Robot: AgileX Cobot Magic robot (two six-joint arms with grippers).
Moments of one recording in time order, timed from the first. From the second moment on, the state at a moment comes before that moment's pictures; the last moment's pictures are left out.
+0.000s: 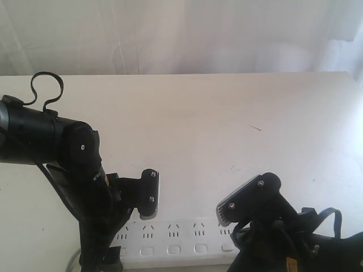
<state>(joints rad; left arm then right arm) -0.57 1.76 -0.90 -0.26 0.73 1.07 0.96 1.33 -0.33 -1.74 0.26 1.98</state>
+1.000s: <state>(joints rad) -0.57 1.76 -0.90 -0.26 0.73 1.06 0.96 1.49 -0.40 -1.76 0.25 1.98</state>
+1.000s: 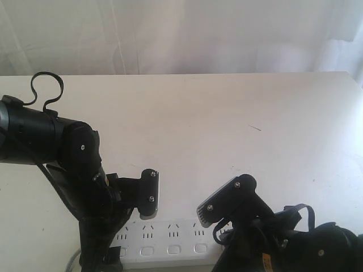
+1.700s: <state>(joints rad) -0.57 1.76 -0.90 -0.26 0.73 1.06 0.96 1.49 -0.40 -1.76 0.24 1.98</state>
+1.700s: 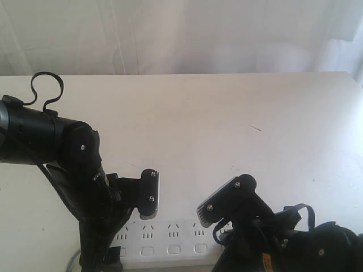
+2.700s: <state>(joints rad) -0.57 1.76 -0.90 -0.26 0.70 1.06 0.96 0.92 -0.39 -1.74 0.67 1.94</state>
